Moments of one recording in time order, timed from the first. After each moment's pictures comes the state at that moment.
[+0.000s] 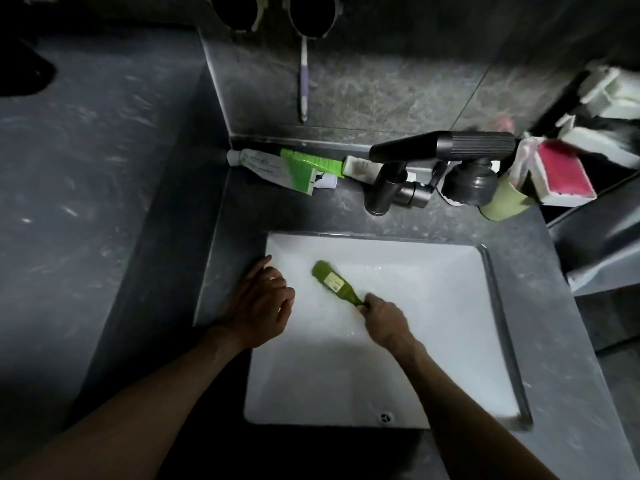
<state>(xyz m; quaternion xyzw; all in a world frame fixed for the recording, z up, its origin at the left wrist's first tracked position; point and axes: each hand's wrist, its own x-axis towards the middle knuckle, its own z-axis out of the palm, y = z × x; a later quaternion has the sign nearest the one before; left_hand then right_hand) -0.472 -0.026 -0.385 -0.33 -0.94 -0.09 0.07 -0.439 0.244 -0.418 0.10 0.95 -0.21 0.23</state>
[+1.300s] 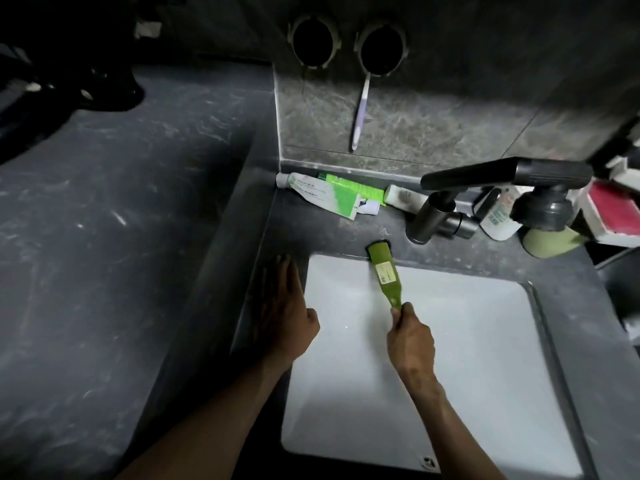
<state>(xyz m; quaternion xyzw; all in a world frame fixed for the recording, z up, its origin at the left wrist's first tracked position) -0.466 -0.023 -0.376 0.02 -0.99 -0.16 0.03 -0.442 0.185 -0.390 0.23 0.94 -0.25 0.04</state>
